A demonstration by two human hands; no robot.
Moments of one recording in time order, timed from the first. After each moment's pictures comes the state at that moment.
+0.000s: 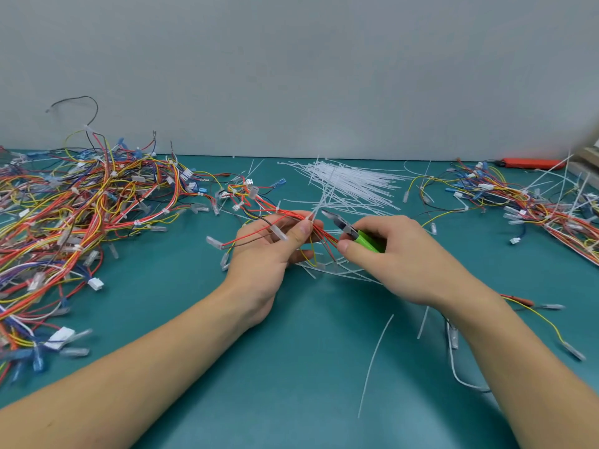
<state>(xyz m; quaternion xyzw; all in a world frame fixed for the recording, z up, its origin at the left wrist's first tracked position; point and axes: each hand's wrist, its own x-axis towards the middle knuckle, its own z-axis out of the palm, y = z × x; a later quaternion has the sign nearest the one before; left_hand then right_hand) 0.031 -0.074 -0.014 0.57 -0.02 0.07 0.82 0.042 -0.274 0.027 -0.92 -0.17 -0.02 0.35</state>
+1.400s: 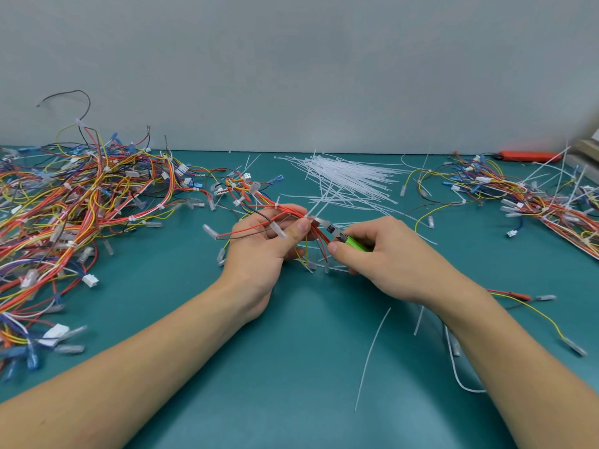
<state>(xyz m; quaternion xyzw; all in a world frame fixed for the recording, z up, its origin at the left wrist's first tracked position) 0.030 -0.073 -0.014 0.58 -0.02 0.08 0.81 0.040 -0.267 0.026 -0.92 -0.19 0.03 0.33</state>
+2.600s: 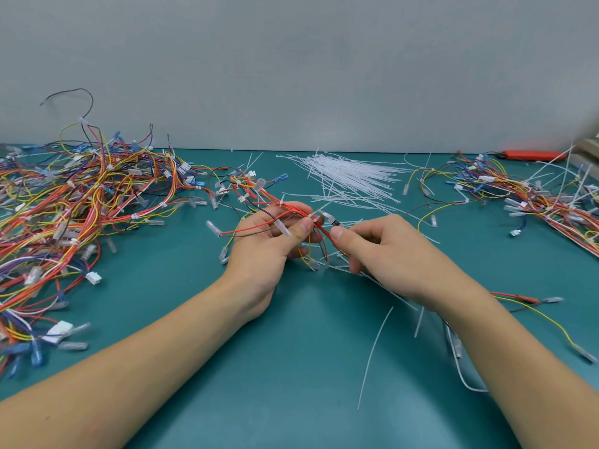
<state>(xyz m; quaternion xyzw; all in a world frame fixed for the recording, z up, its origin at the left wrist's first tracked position) 0.027 -0.074 -0.009 0.59 -0.03 0.06 0.81 0.032 -0.264 0.028 -0.92 -0.12 0.03 0.36</state>
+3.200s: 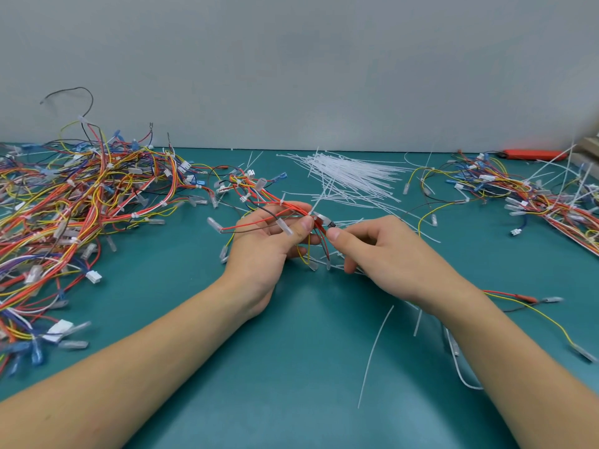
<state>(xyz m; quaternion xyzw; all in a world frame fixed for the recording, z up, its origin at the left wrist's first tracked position) 0.028 -0.073 -0.010 0.59 -0.01 0.06 0.80 0.029 -0.260 0.028 -0.92 -0.12 0.04 0.38</state>
